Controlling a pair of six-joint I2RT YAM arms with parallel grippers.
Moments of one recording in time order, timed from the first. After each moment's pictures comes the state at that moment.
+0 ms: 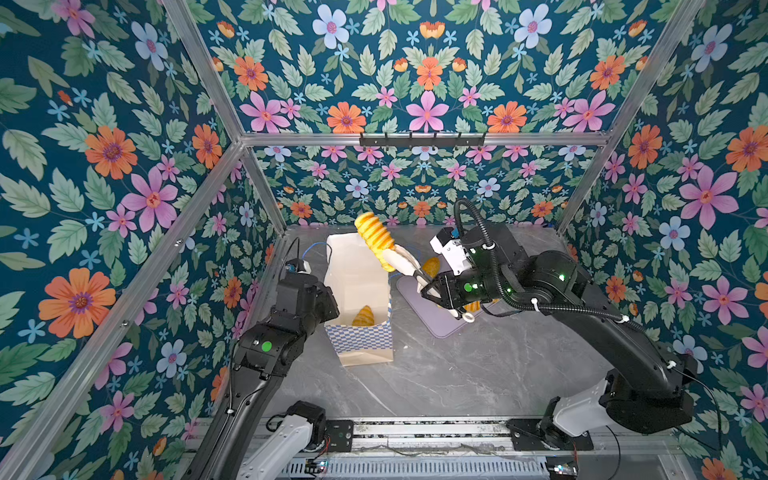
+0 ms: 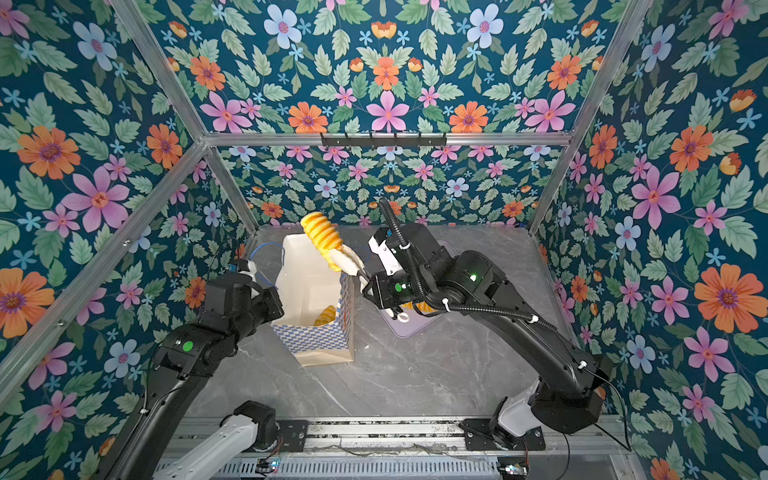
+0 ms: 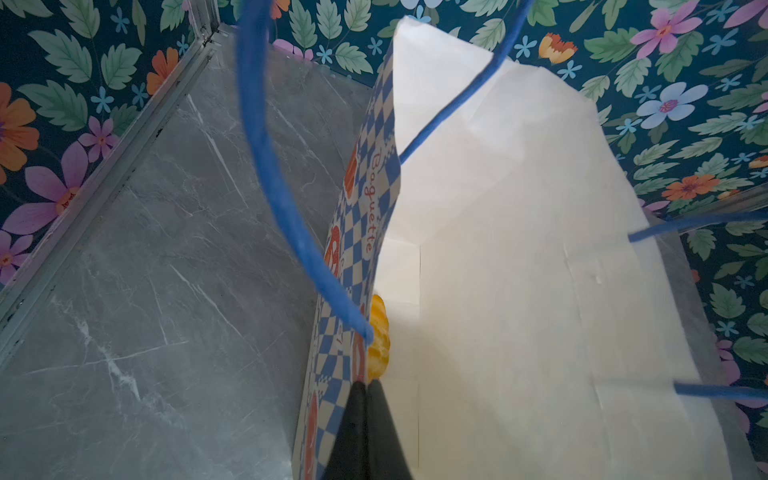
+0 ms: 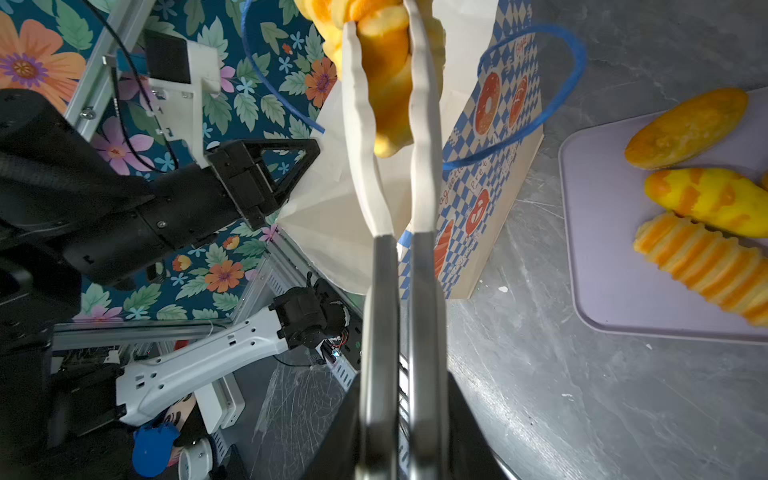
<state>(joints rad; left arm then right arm) -0.36 0.82 1.08 -0.90 -0.20 -0.52 0.93 1.49 1.93 -1.14 -0.16 0.56</state>
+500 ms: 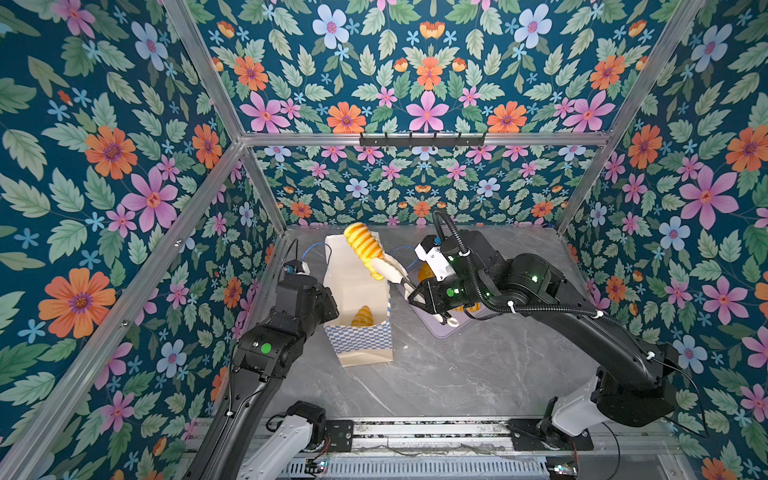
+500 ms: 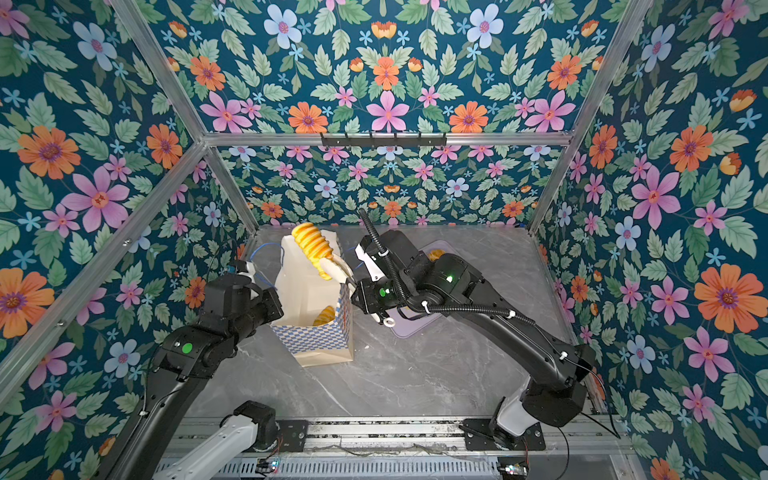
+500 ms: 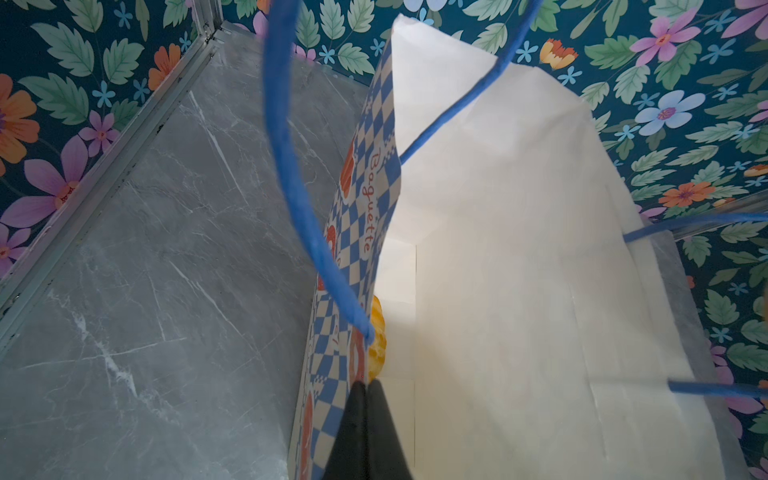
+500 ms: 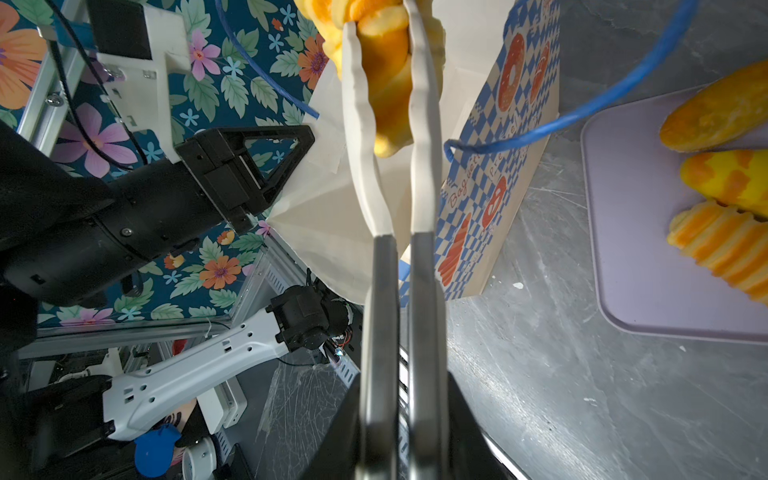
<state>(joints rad) -0.36 0.82 1.07 -0.90 -0.20 -0.54 0.98 1.55 1.91 -1.10 -0.15 0.60</state>
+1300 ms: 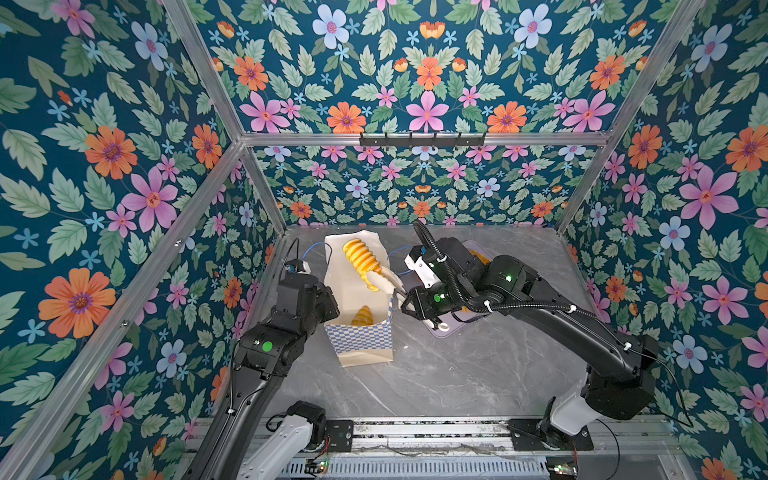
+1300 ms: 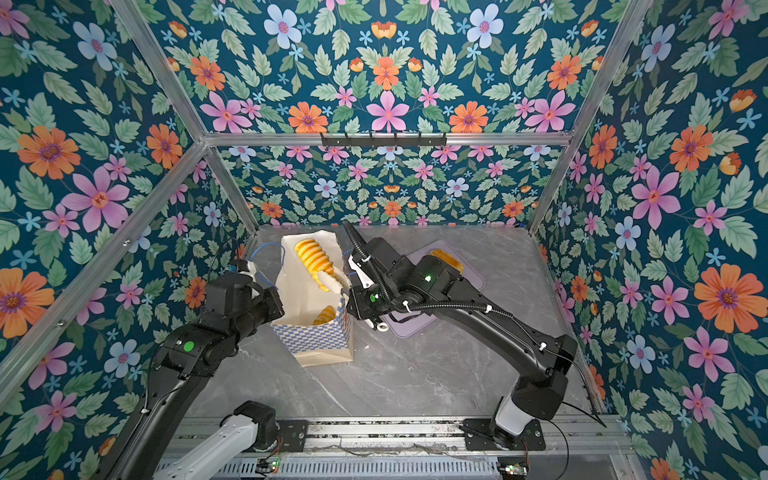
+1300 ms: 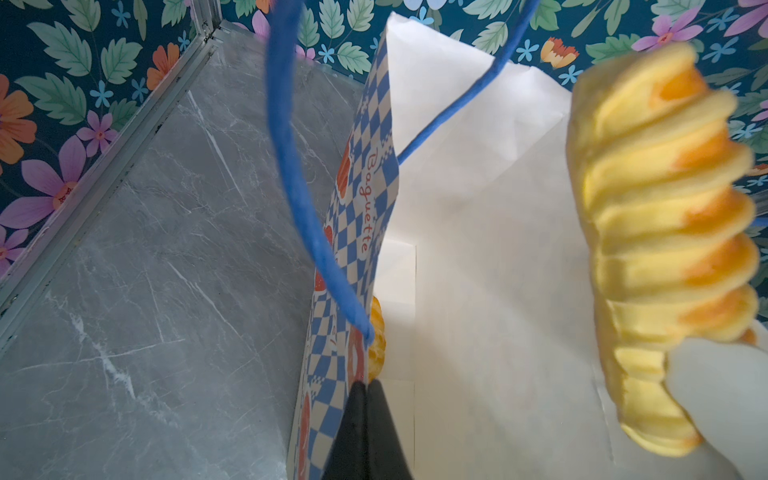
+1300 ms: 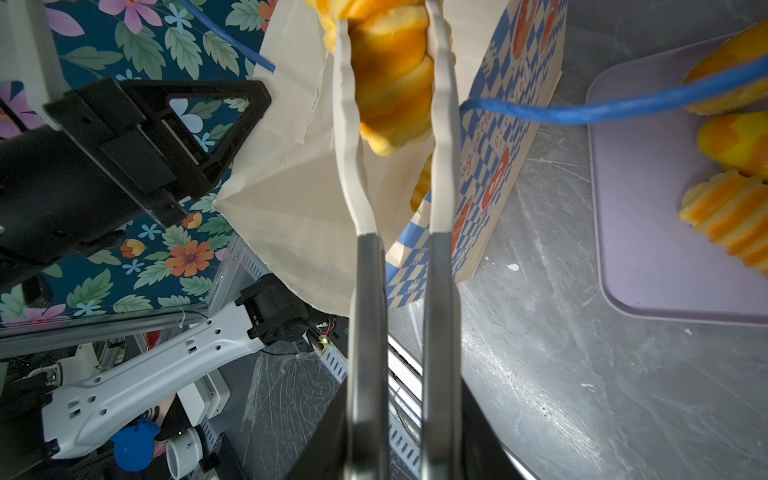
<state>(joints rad) -0.36 0.83 1.07 -0.89 -0.20 -0.54 1.00 1.61 1.89 -1.12 -0.15 0.60</state>
